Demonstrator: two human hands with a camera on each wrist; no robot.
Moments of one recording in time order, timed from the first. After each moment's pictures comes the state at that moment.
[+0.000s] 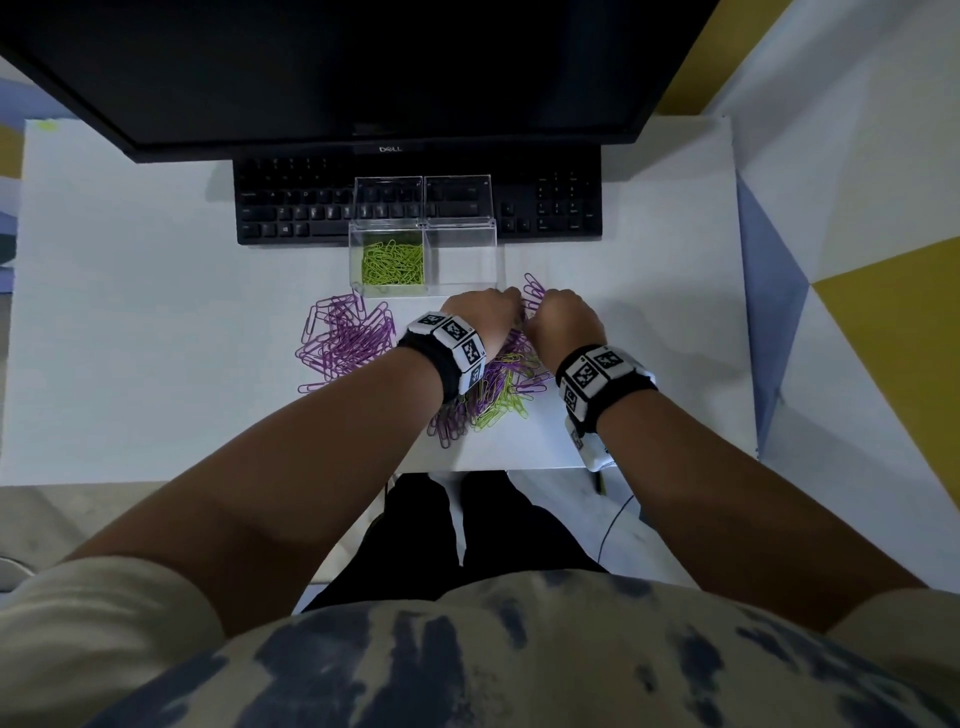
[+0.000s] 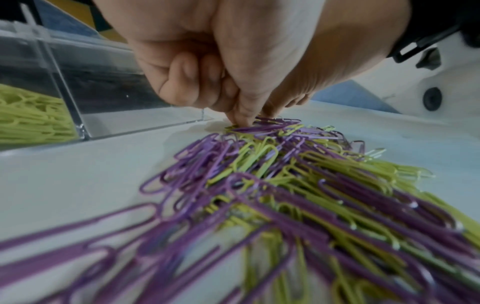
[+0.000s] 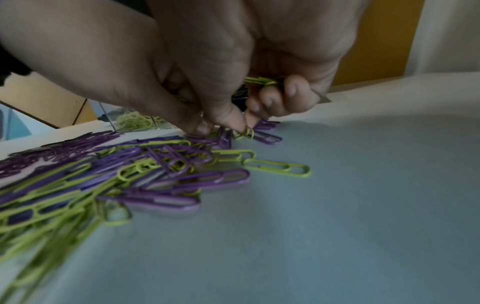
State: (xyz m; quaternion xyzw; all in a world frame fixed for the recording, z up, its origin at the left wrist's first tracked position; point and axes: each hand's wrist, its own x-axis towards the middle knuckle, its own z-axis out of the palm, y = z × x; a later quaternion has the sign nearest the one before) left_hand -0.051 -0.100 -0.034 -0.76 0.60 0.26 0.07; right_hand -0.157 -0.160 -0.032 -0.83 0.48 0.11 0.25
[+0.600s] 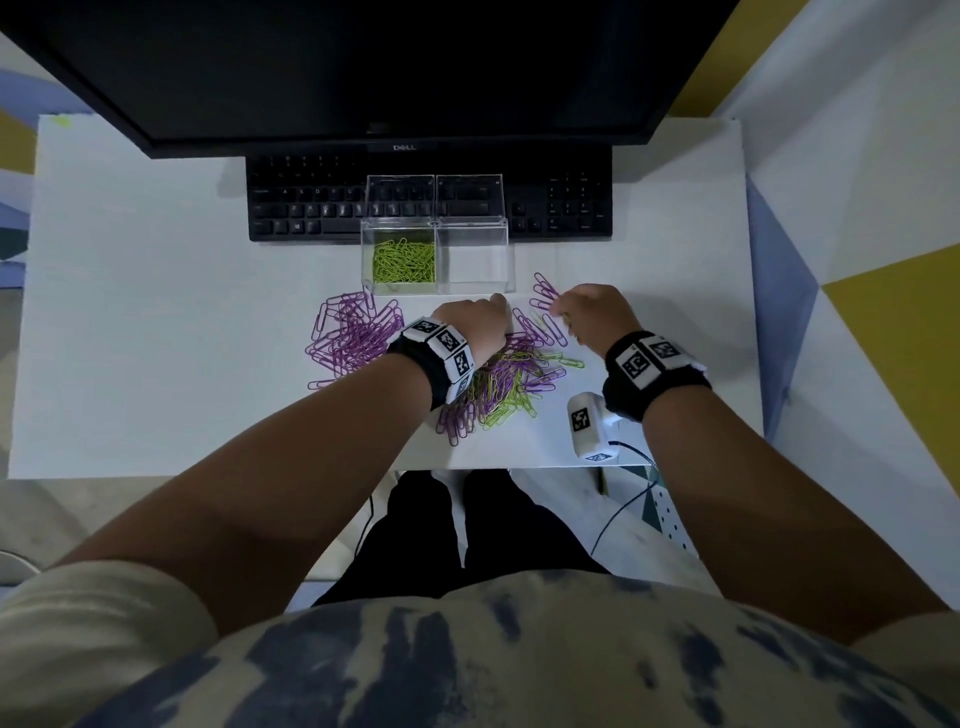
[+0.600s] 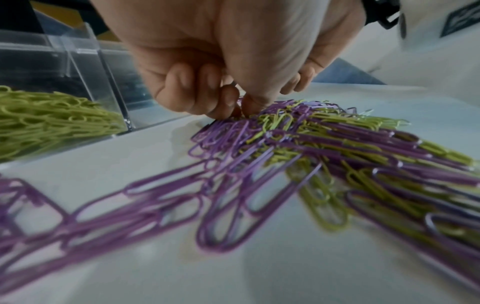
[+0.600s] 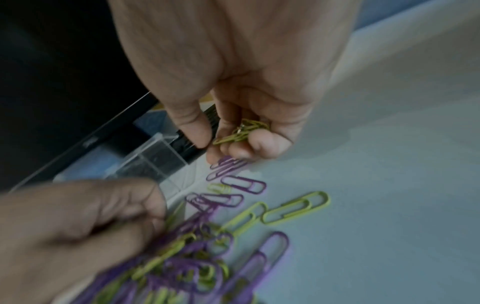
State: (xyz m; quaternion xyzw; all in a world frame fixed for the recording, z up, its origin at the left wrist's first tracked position) left_hand -0.040 -0.085 -0.043 -0.76 0.58 0.27 0.11; right_hand -0.174 -0.190 -0.029 -0.66 0.54 0.05 0.52
